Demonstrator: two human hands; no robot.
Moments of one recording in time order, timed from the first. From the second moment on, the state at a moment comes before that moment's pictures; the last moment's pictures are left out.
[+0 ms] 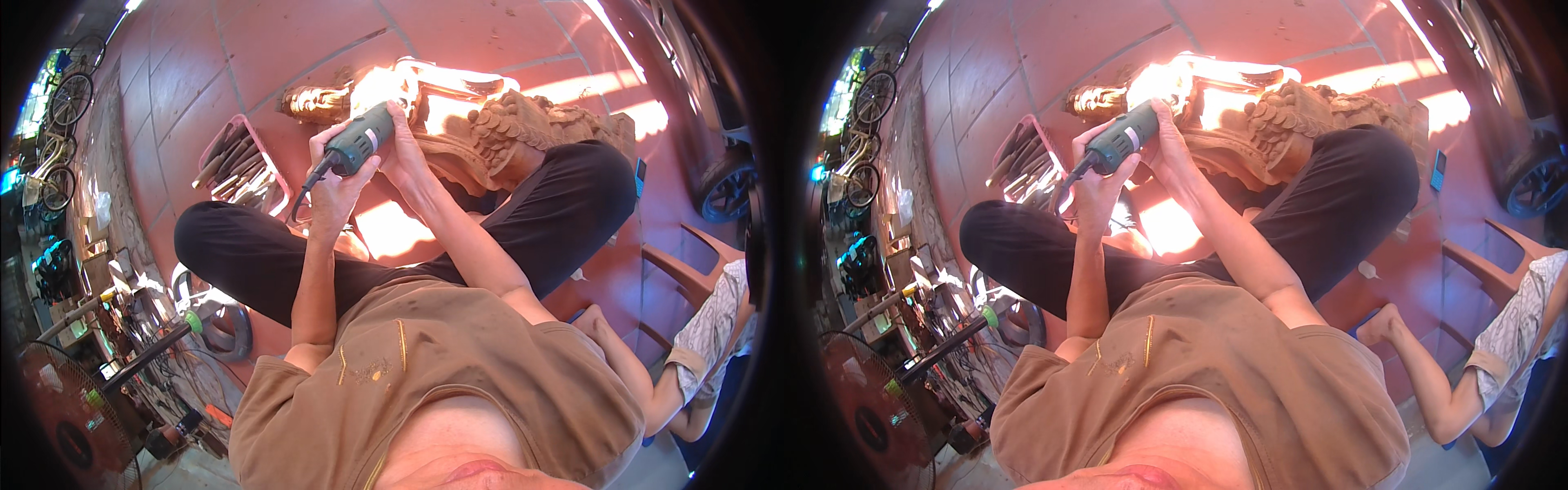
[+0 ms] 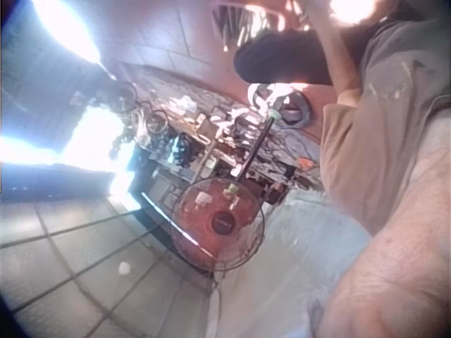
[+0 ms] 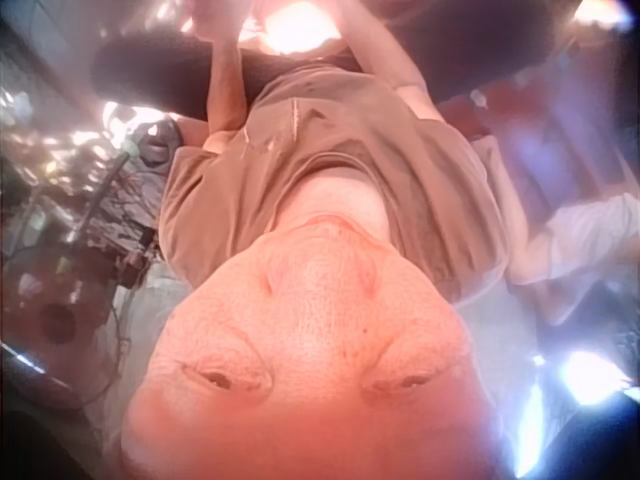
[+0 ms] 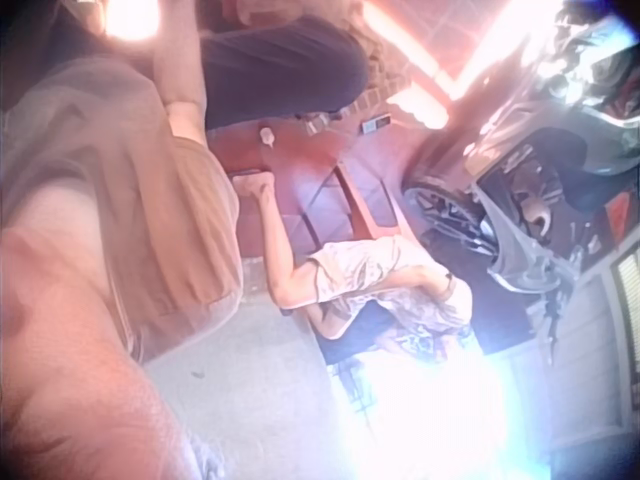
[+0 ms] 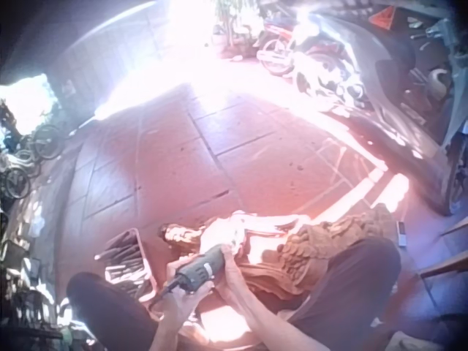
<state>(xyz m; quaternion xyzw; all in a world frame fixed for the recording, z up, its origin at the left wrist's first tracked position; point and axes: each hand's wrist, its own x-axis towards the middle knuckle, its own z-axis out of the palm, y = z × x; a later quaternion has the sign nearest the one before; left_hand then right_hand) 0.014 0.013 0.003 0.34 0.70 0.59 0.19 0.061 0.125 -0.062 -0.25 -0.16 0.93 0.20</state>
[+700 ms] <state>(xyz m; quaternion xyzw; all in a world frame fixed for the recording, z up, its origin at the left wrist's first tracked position) 0.011 0.020 -0.015 0.33 0.67 0.65 0.18 0.048 0.139 -0.077 -0.25 -0.16 0.93 0.20</state>
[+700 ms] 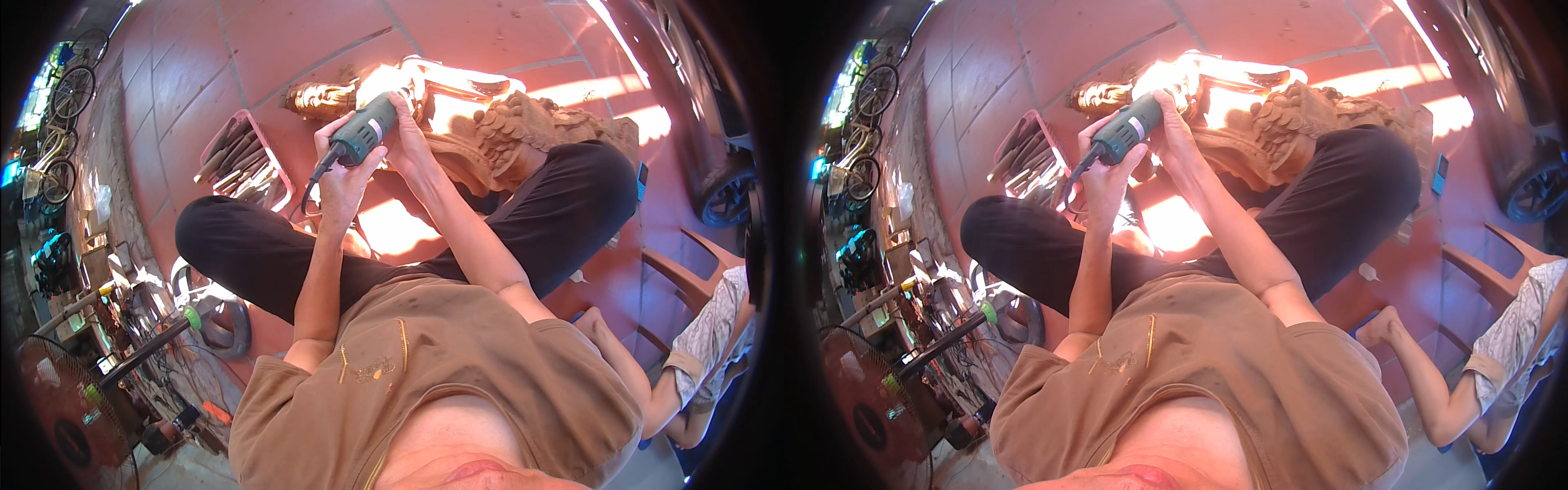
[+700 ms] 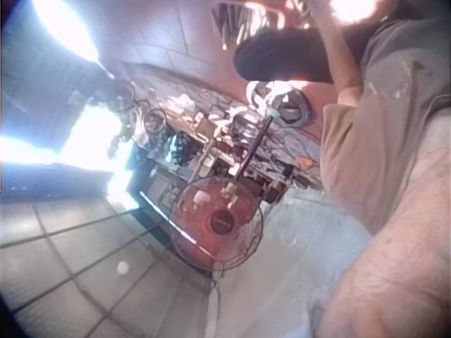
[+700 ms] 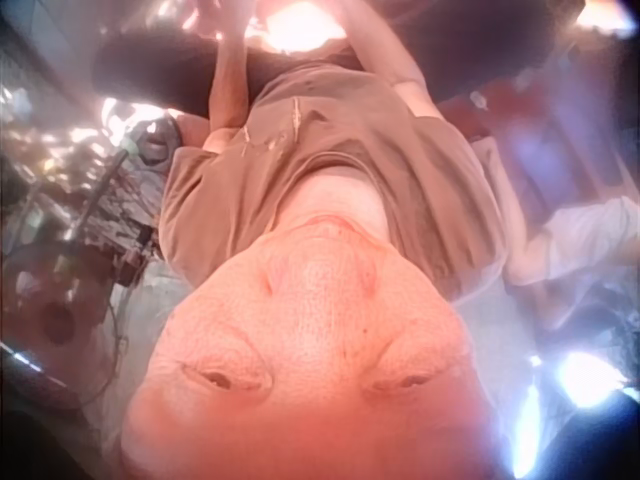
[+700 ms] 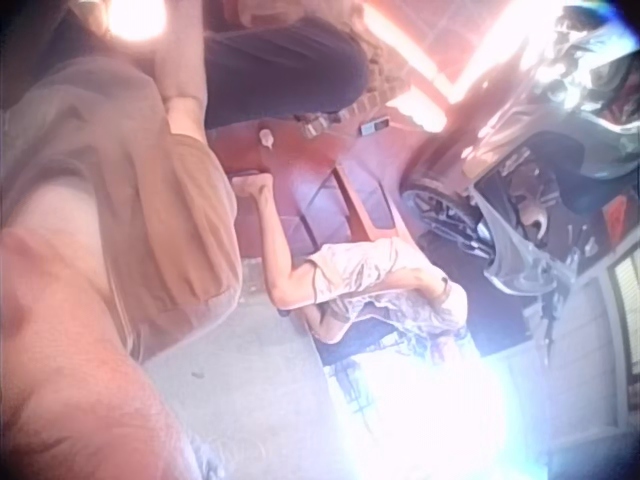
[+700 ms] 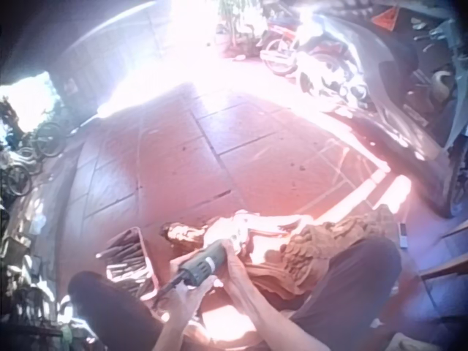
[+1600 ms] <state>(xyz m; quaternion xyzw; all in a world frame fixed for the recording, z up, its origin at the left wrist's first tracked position) 0.010 0.014 0.002 0.30 0.67 0.65 0.19 0.052 0.134 -0.070 -0.25 -0.19 0.93 0.18</state>
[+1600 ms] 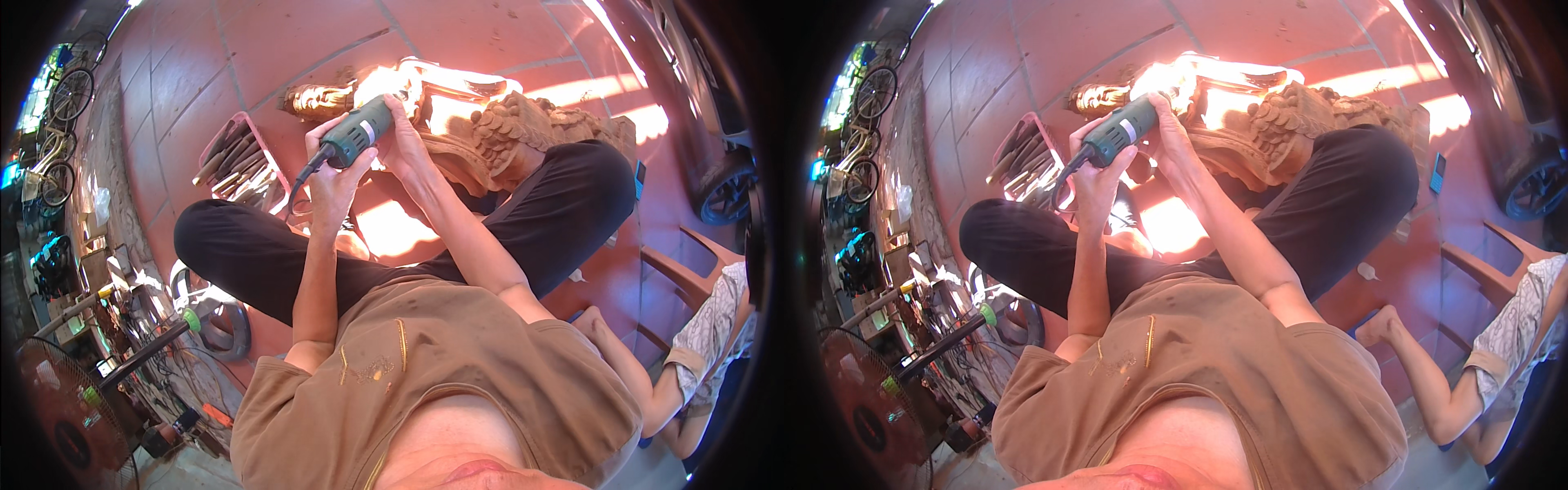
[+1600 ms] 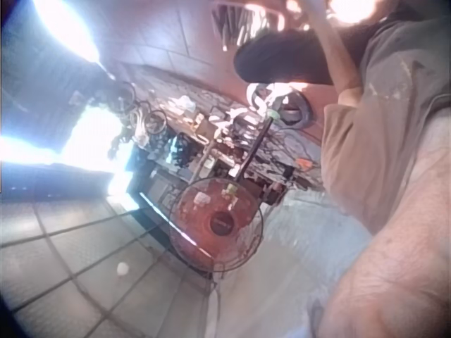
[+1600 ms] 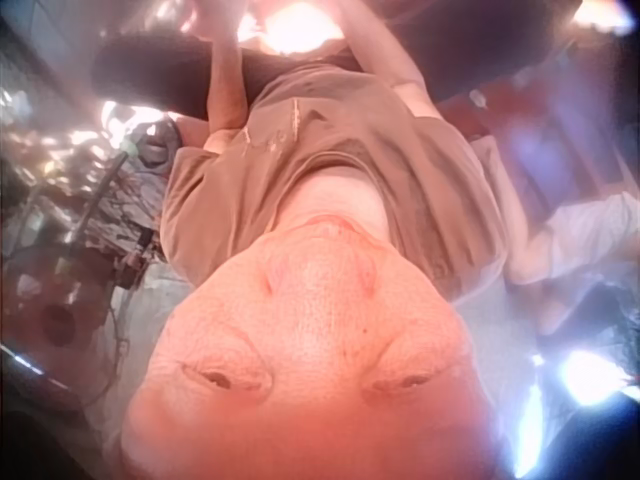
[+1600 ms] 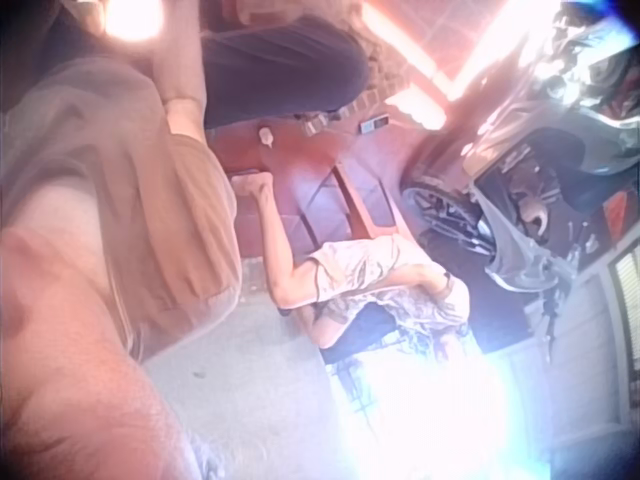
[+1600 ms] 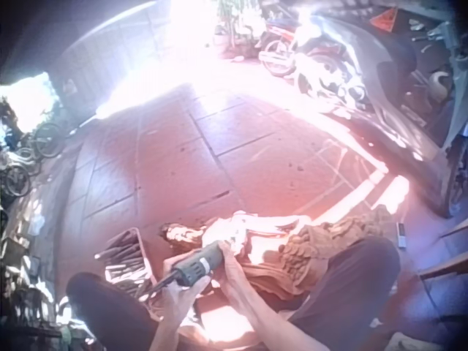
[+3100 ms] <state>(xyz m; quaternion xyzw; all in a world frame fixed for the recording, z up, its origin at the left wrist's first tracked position) 0.005 0.006 0.011 0.27 0.71 0.62 0.20 0.062 0.120 -0.049 -0.26 -0.16 0.94 0.15</state>
